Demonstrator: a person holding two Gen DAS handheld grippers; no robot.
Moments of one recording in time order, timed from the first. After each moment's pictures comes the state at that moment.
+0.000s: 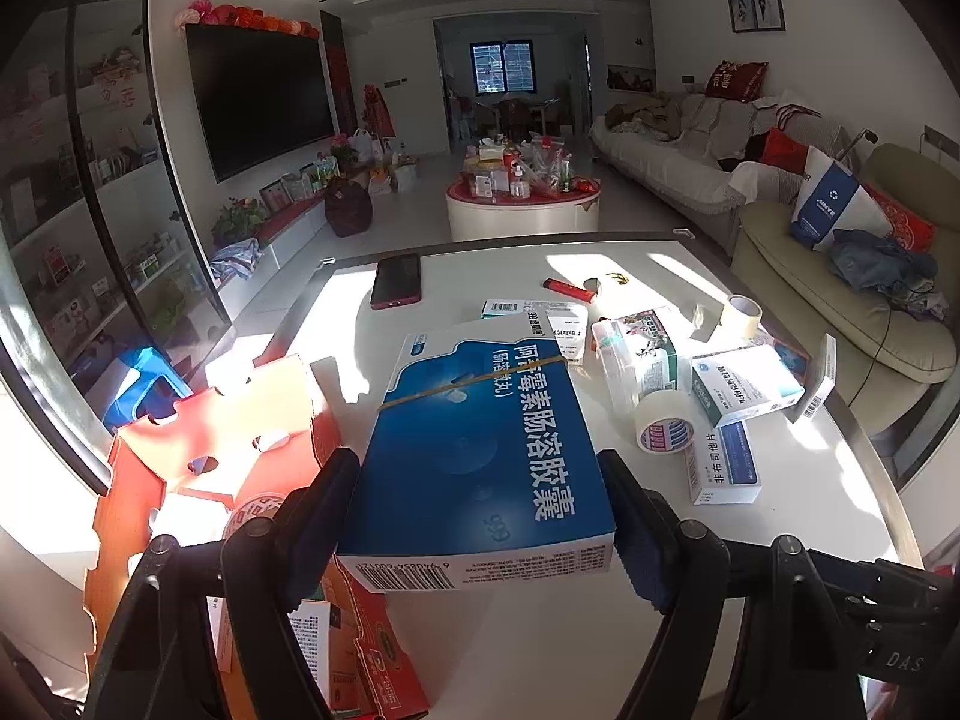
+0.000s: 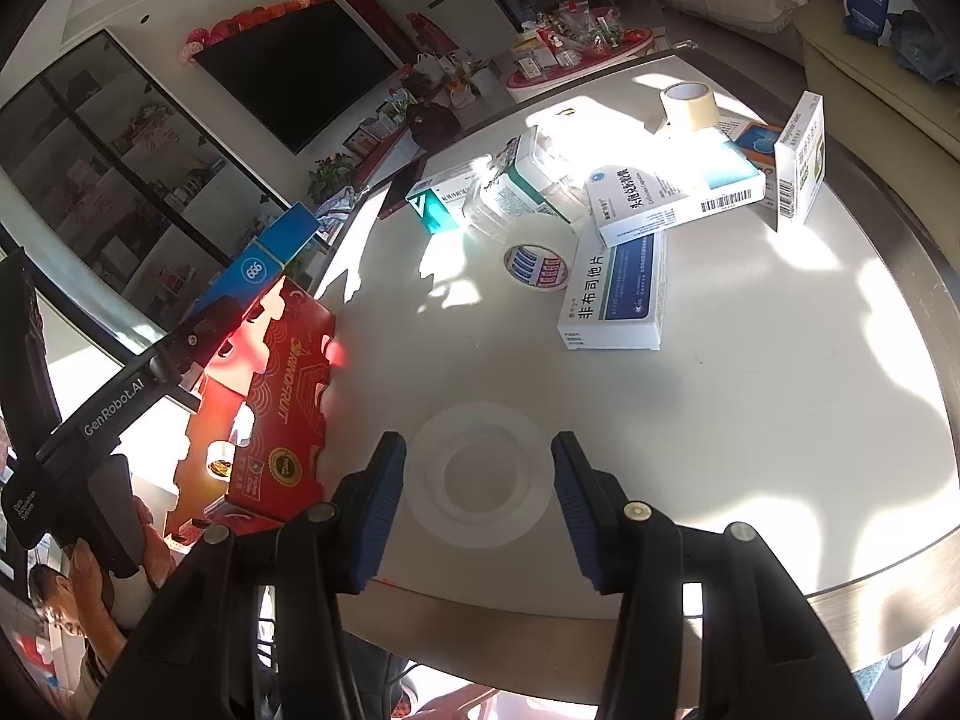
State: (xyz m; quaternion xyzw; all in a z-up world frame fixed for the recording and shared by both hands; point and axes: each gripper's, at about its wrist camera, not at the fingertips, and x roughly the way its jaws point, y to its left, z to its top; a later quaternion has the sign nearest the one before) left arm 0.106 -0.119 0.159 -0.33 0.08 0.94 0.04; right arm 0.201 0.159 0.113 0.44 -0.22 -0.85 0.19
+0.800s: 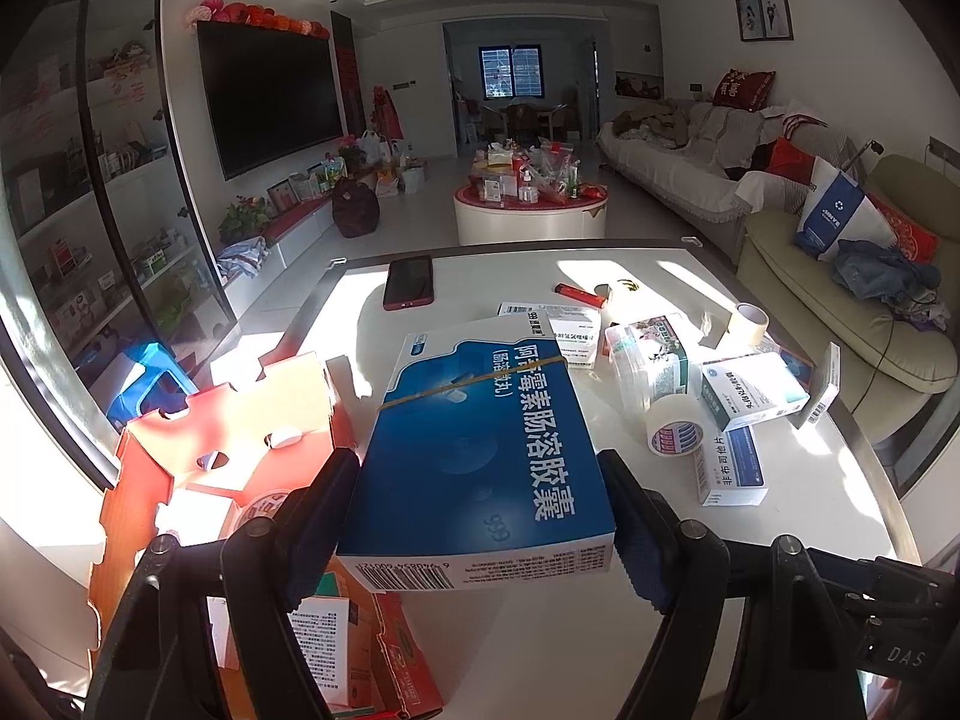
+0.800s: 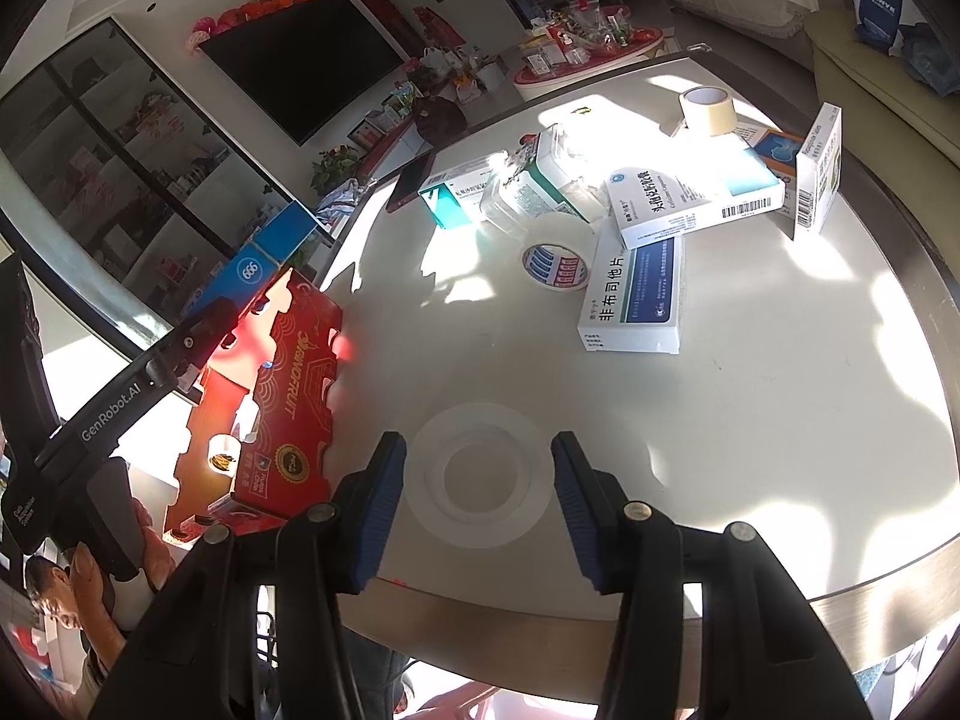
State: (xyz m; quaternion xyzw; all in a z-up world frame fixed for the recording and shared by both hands) left arm 0.108 -0.129 0.161 -0.32 0.07 0.94 0.04; right arm 0.201 0.148 0.118 0.44 -0.21 -0.85 0.19
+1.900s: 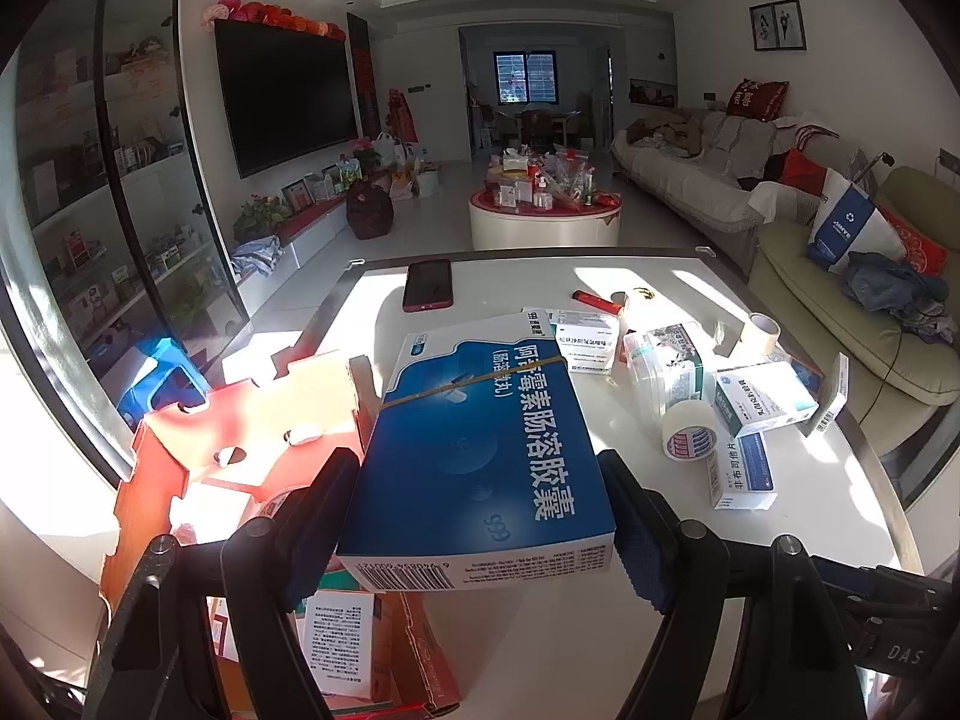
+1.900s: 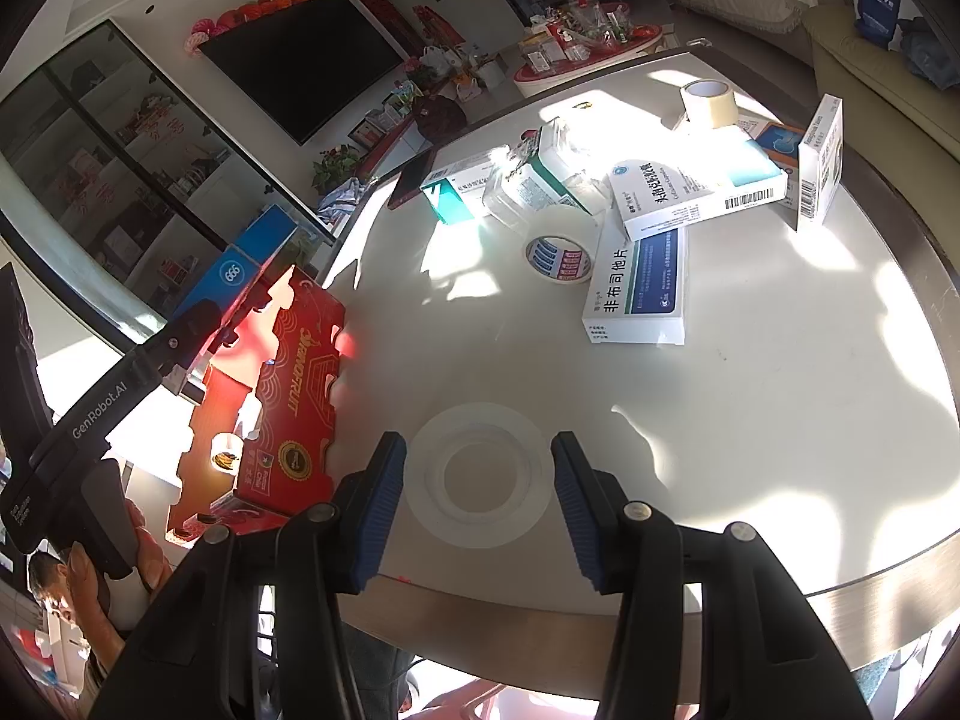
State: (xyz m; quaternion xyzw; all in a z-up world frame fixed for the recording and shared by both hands) left arm 0.112 -0.142 0.164 -0.32 0.06 0.95 0.02; right arm 0.200 0.145 0.116 0.44 -0.21 -0.85 0.19
